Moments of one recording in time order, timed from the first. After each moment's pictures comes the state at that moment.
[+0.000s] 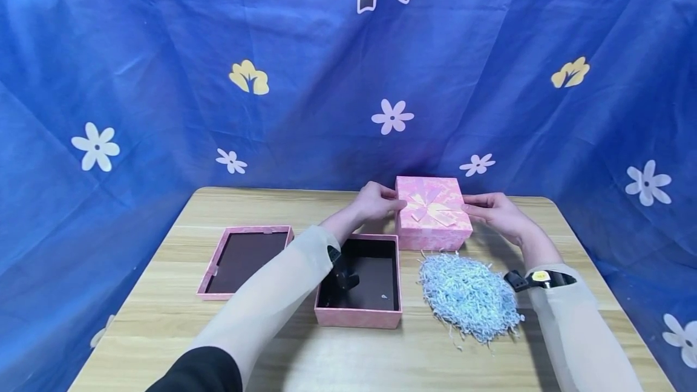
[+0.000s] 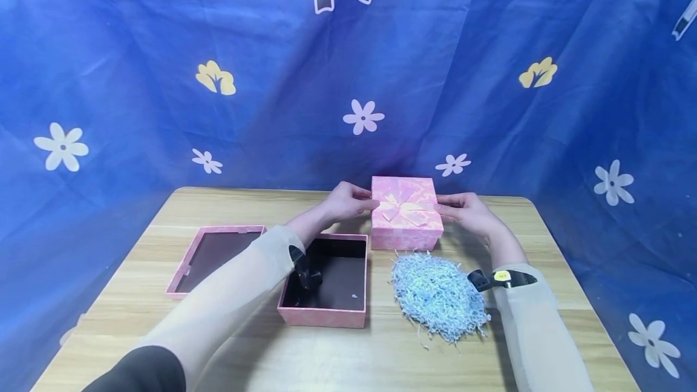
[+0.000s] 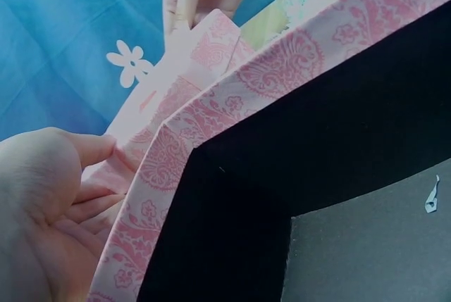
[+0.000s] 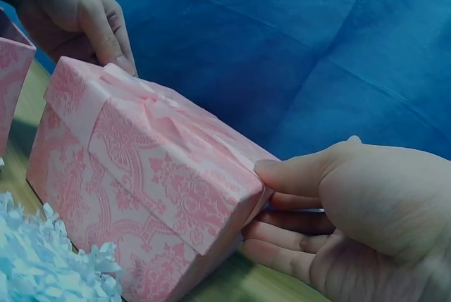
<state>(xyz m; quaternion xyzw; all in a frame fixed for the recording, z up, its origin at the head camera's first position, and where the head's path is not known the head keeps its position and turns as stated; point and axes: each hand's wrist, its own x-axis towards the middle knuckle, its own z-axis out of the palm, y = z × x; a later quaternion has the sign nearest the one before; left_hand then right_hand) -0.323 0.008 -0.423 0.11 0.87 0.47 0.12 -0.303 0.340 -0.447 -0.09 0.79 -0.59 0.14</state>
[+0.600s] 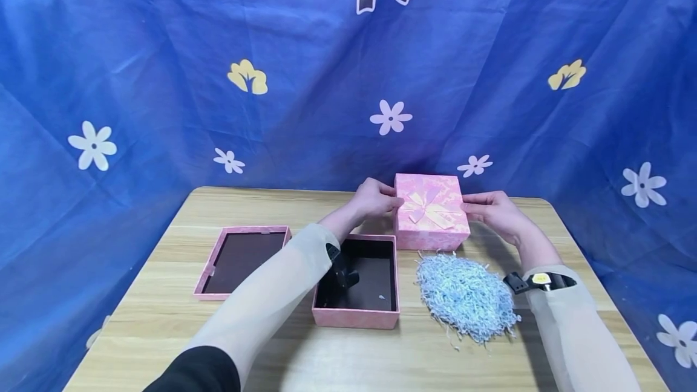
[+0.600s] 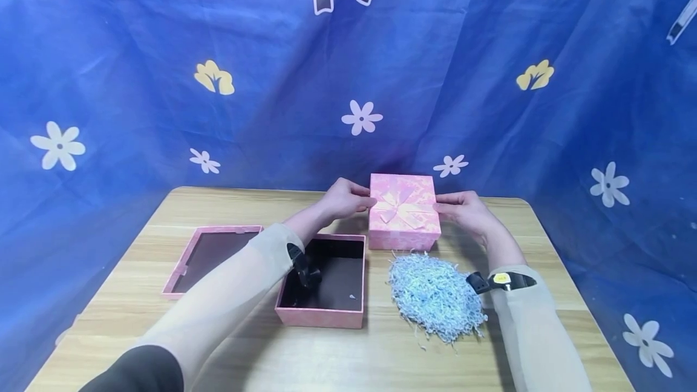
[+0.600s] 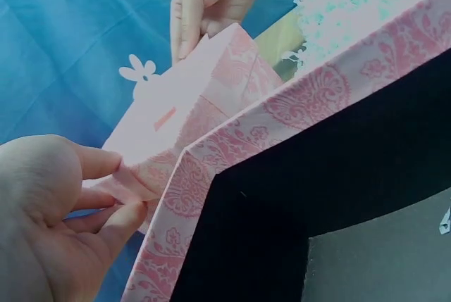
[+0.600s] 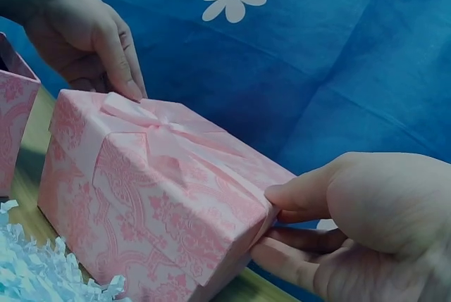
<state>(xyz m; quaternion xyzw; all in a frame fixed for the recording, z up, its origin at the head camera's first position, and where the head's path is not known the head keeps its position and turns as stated) -0.323 0.014 -0.413 0.07 0.86 0.50 0.12 -0.298 0.333 -0.436 -0.06 0.76 -0.63 0.13</state>
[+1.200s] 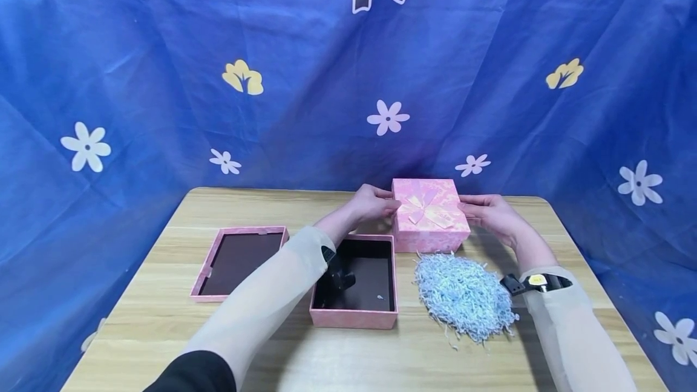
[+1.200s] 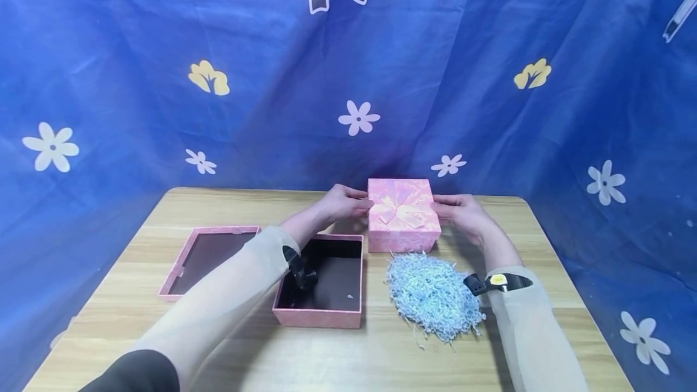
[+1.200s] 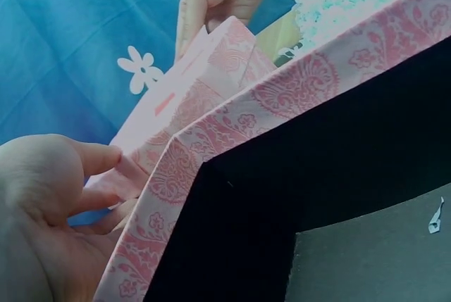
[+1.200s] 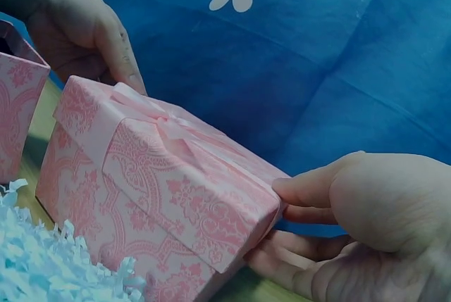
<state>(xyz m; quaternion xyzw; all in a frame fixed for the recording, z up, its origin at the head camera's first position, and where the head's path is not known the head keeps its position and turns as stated) -0.325 0.011 -0.425 0.06 0.80 0.56 0.18 -0.299 0.335 -0.442 -0.03 0.74 -0.65 0.15</state>
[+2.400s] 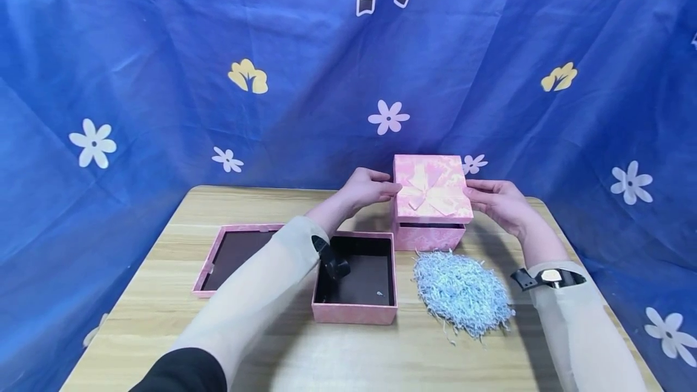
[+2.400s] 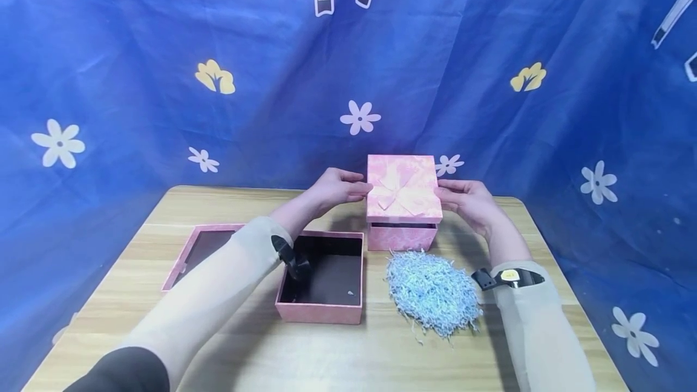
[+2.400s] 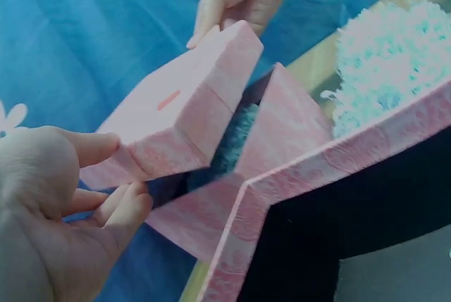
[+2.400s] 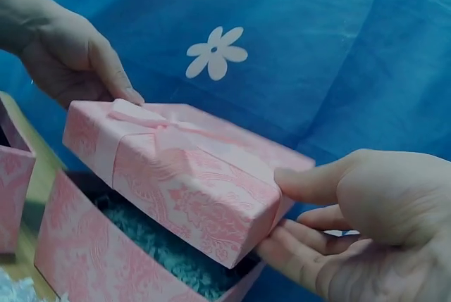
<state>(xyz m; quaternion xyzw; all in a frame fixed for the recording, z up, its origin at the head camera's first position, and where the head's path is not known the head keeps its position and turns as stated) -0.322 0.000 -0.385 0.06 0.72 0.66 0.19 -0.287 0.330 -0.399 -0.04 0.67 -0.73 0.11</state>
